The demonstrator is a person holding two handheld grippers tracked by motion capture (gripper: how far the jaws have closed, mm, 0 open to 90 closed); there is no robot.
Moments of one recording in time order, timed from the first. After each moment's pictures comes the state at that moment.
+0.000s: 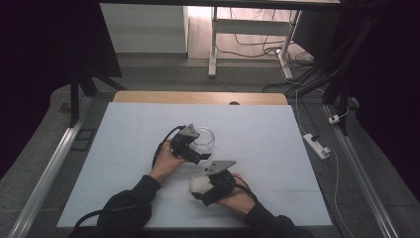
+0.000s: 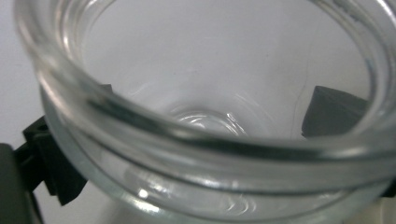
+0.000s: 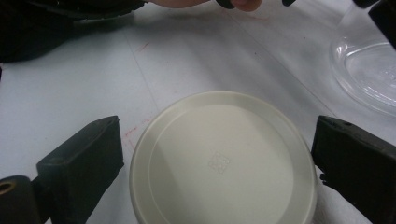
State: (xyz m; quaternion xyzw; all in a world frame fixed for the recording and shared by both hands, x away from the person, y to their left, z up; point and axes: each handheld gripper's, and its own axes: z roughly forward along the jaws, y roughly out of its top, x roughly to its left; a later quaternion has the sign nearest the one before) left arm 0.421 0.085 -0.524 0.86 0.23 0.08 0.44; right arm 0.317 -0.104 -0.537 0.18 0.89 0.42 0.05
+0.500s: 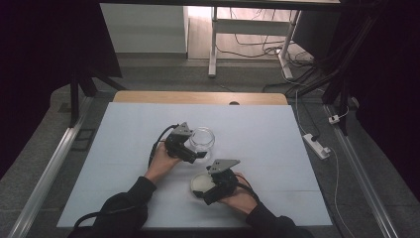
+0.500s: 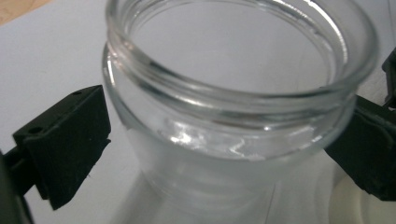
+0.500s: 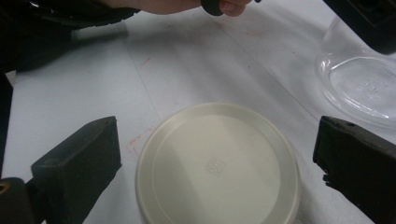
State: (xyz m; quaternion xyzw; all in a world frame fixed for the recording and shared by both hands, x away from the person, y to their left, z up) left arm 0.414 0.101 -0.517 0.85 0.24 0.09 0.47; right arm 0.316 -0.110 -0.528 0.19 0.88 0.44 0.05
